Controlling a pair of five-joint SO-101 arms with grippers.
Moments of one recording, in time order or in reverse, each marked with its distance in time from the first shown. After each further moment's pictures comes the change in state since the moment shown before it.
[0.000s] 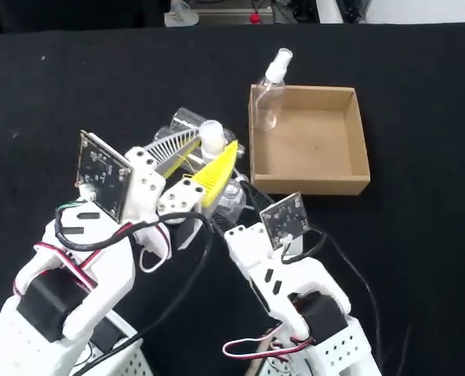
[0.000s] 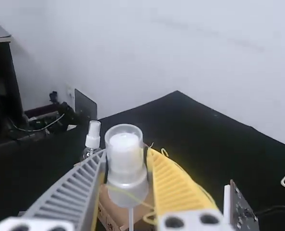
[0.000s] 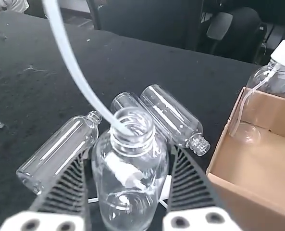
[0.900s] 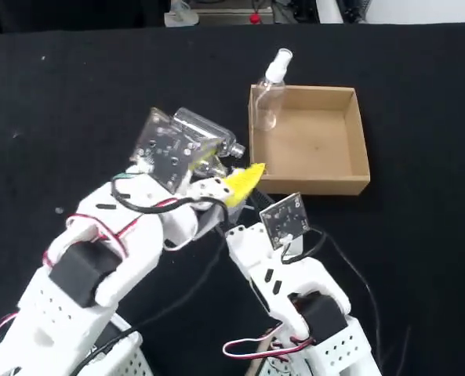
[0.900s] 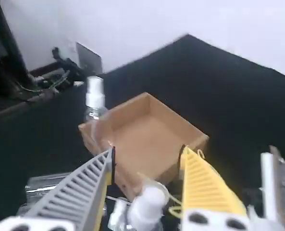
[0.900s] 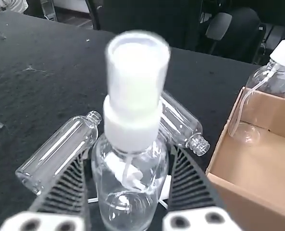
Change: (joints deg) left arm -1.2 8.0 0.3 4.0 -5.5; right arm 0.0 0.0 0.0 0.0 0.0
